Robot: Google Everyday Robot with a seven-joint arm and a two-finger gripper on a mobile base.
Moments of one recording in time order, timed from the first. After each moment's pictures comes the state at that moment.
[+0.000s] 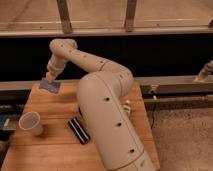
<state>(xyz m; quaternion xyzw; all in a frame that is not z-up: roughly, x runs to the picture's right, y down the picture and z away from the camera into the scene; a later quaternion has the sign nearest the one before) -0.331 -0.059 0.855 -0.37 -0.18 0.27 0.87</state>
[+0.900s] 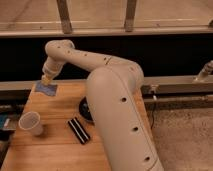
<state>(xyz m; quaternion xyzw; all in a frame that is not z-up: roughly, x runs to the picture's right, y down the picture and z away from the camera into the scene) -0.339 -0.034 0.803 -0.36 -0.20 0.26 0.87</state>
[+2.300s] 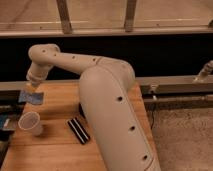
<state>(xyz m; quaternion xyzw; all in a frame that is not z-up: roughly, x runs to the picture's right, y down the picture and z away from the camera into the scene) -0.400 0.012 0.750 -0.40 -0.23 0.19 0.87</state>
